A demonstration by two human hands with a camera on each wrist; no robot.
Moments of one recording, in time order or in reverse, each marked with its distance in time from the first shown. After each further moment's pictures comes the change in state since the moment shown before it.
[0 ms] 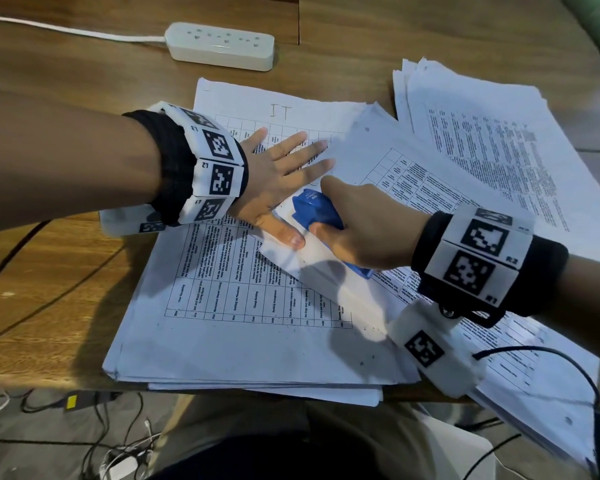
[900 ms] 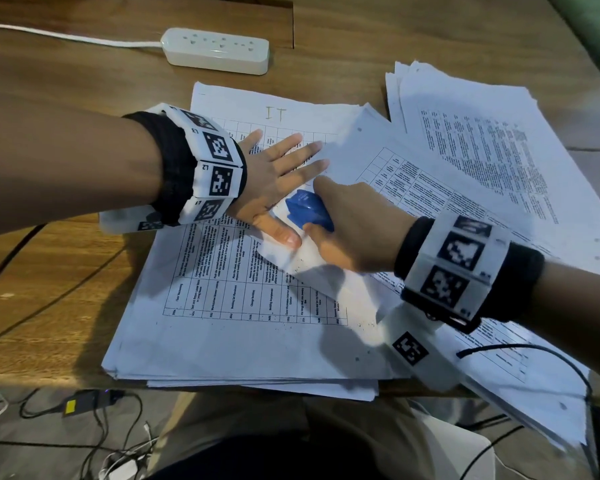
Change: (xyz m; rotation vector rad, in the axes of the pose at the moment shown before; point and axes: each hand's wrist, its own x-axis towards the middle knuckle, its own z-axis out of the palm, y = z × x) left_hand -0.002 0.003 -0.005 0.012 -0.036 -0.020; right_hand -0.002 -0.006 0.003 -0.022 0.050 0.078
